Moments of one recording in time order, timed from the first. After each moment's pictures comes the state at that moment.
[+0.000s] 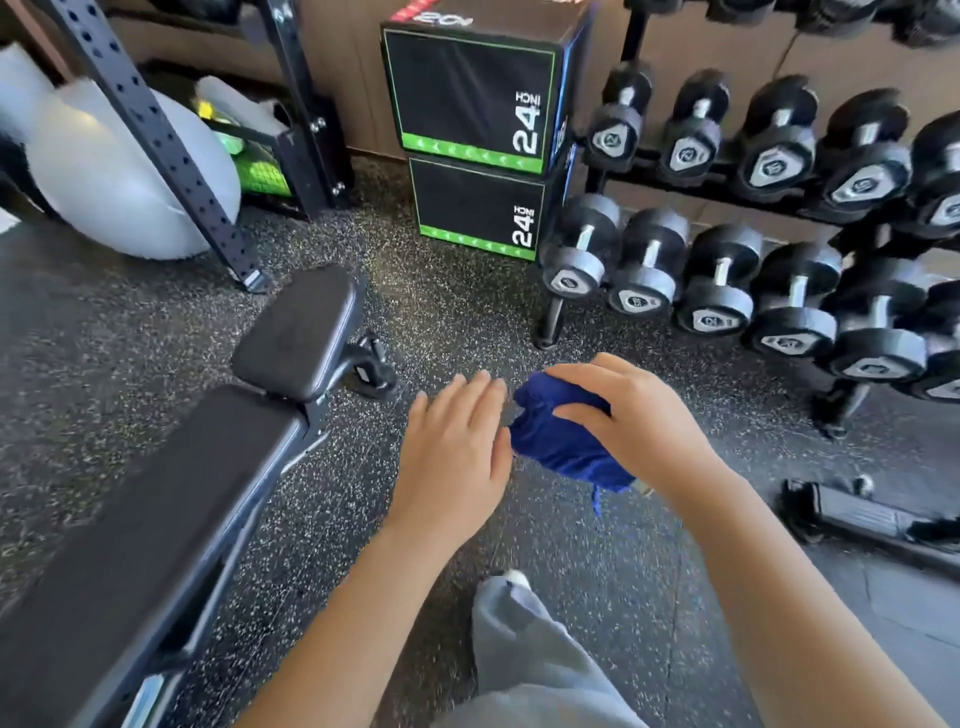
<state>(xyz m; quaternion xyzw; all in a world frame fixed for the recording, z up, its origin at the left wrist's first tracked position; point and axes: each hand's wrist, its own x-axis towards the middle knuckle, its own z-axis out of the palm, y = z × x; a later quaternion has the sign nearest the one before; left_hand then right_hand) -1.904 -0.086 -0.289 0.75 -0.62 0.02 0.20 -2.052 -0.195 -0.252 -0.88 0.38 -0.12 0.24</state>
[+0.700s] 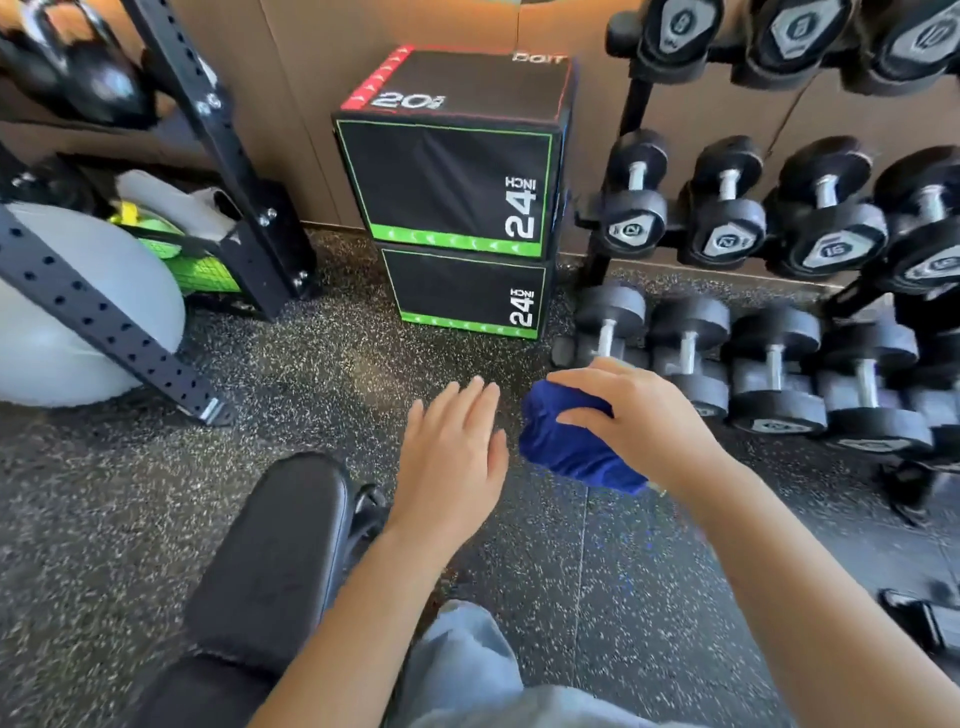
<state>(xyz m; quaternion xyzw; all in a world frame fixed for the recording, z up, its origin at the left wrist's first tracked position) -1.632 -0.450 -0.283 0.73 -0.65 0.04 0.20 -1.798 -0.544 -0.240 -0.87 0.42 -0.12 0.21</state>
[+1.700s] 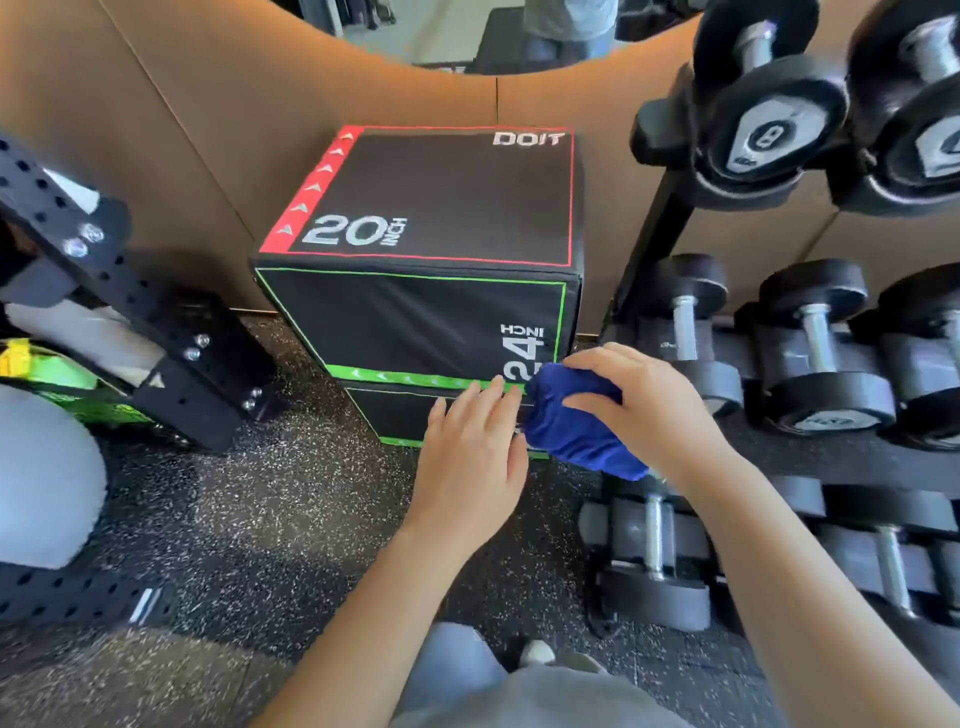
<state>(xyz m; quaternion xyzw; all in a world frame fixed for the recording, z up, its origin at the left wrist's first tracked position) -1.459 -0.958 -0.272 0.68 -0.71 0.01 0.18 -1.625 -1.039 -0.240 -0.83 0.47 -0.20 0.22</state>
